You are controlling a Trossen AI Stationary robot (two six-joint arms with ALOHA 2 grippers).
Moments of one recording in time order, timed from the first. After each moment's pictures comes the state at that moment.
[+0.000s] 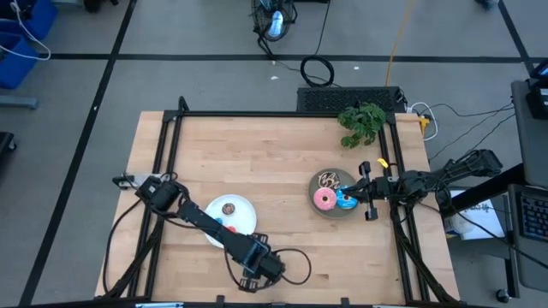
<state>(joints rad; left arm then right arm) -0.52 2.23 1.72 -0.90 0.10 -0.32 0.30 0.31 0.02 0.40 0.23 -0.06</state>
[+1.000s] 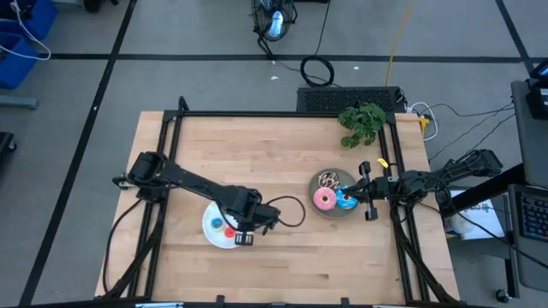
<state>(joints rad) -0.27 1.92 1.49 -1.04 0.01 -0.20 0.30 0.31 0.02 0.40 0.23 -0.06</state>
